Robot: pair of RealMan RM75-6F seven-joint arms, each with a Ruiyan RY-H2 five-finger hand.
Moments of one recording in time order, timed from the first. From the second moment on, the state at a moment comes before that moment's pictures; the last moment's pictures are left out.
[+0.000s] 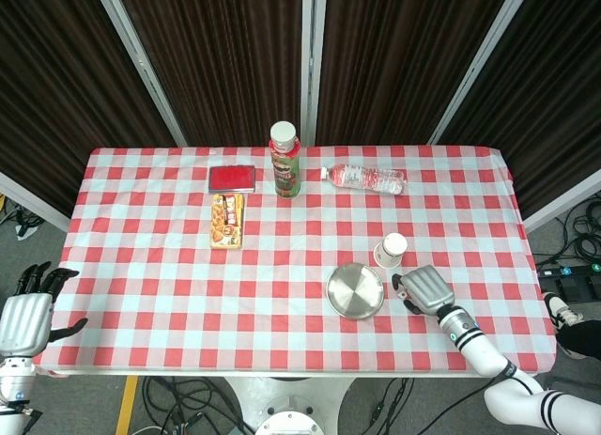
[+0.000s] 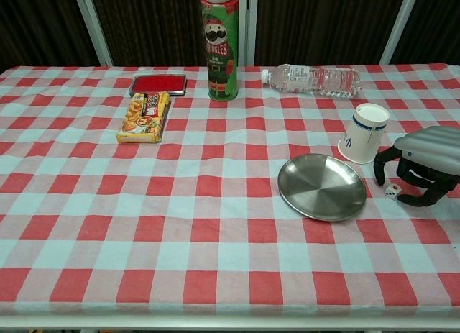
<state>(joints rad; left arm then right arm) -0.07 -1.25 -0.04 -1.48 1.45 1.47 0.02 0.53 -1.46 0.03 -1.30 -1.44 0.85 -0.17</state>
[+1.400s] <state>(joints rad) -0.06 -1.26 -0.04 -1.45 1.46 1.47 -0.02 0.56 -1.38 0.13 -1.46 -1.43 1.08 0.03</state>
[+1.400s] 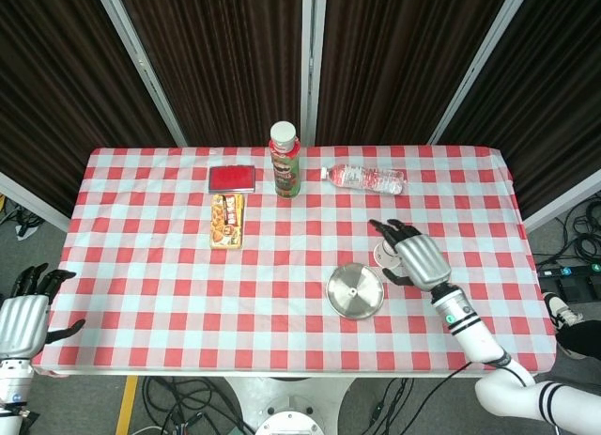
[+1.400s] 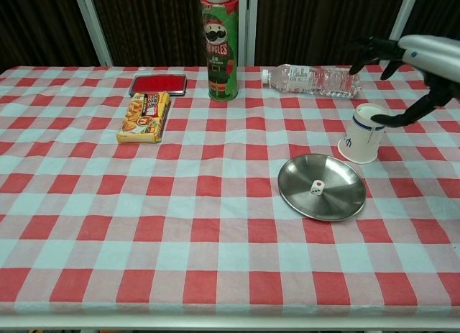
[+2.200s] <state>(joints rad) -0.06 -1.24 -0.04 -1.49 1.44 1.47 0.03 0.62 -1.51 0.16 -1.11 -1.31 0.73 0.59</state>
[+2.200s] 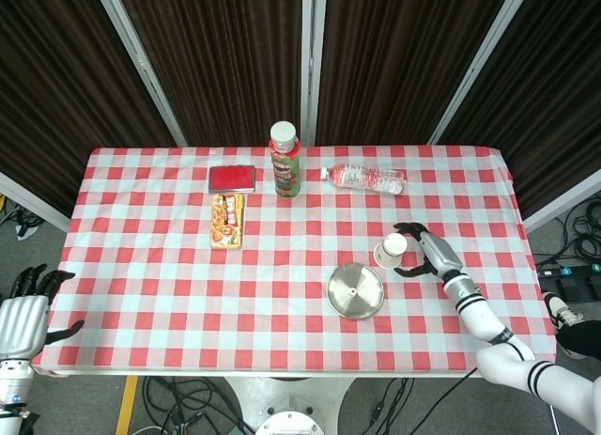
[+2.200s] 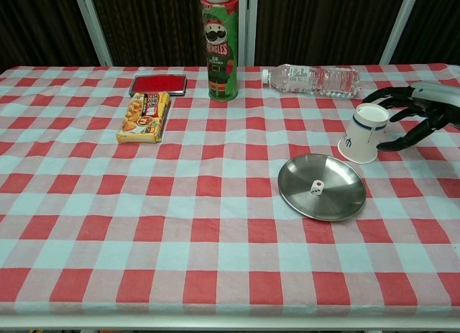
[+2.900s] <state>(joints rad) -0.06 -1.23 -0.04 -1.50 1.44 1.47 0.03 0.60 -1.48 0.13 -1.21 -1.50 0.95 0.72</state>
